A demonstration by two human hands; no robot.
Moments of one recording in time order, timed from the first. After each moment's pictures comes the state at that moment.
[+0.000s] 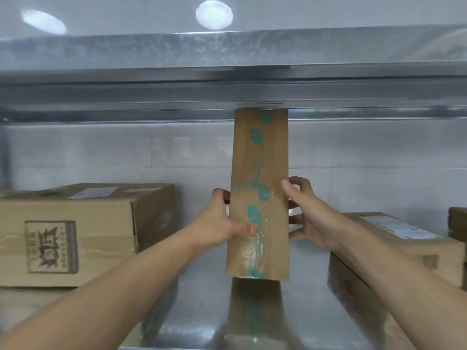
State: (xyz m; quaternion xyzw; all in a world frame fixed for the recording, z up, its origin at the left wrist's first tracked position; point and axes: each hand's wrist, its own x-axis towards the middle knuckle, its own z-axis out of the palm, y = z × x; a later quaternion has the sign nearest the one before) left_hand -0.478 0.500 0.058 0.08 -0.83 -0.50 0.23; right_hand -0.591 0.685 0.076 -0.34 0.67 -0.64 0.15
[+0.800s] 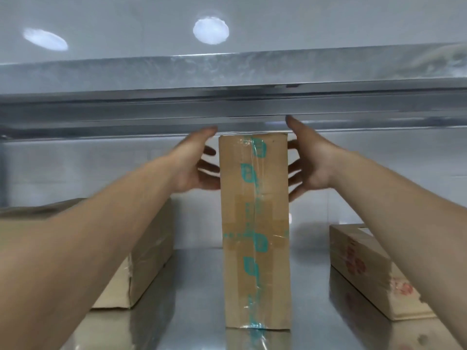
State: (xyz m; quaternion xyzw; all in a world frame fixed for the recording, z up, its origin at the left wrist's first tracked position) left_hand -0.468 0.492 0.192 0.15 -0.71 -0.64 0.26; right_hand -0.604 0.680 0.195 -0.26 0.69 -0.65 0.17
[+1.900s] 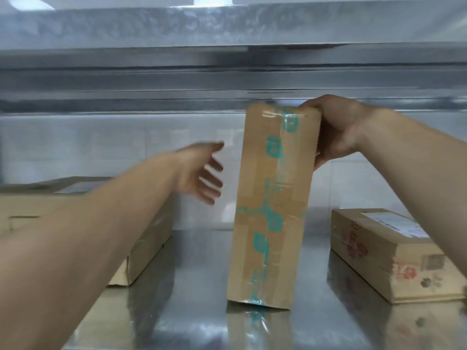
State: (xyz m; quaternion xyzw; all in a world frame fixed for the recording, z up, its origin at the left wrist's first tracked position) left_hand -0.488 0.475 0.157 0.23 -0.77 -0.58 0.14; right_hand -0.617 0.699 0.215 -0.30 0.68 -0.63 0.22
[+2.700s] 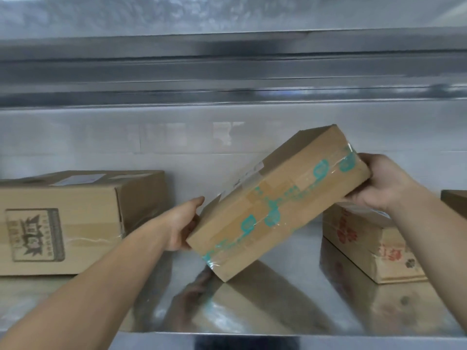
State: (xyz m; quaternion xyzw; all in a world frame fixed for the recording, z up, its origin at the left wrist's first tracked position) left_hand -0.489 0.465 0.037 0.30 -0.69 -0.65 0.11; right_hand -0.646 0.764 0.103 -0.12 0.51 -0.83 0.18
